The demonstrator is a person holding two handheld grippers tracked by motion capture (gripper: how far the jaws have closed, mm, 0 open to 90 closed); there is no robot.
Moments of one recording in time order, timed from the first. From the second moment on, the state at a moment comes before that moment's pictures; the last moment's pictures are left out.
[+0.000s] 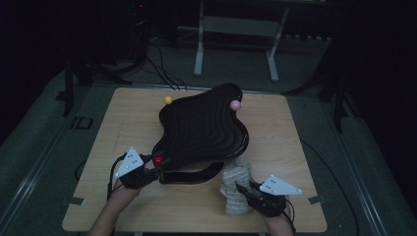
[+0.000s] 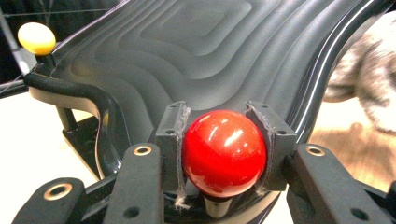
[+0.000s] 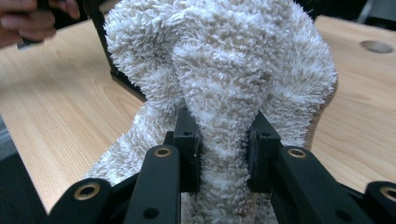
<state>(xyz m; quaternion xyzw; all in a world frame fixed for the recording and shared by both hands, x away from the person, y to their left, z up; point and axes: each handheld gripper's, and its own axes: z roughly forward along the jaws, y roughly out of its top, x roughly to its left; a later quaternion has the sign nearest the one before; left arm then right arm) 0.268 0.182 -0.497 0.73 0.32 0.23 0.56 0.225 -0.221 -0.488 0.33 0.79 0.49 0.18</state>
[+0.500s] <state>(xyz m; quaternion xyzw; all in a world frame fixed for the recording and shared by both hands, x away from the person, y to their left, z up) 0.251 0.140 -0.492 0.71 0.37 0.27 0.53 0.201 -0.240 -0.465 0.34 0.75 0.53 0.20</state>
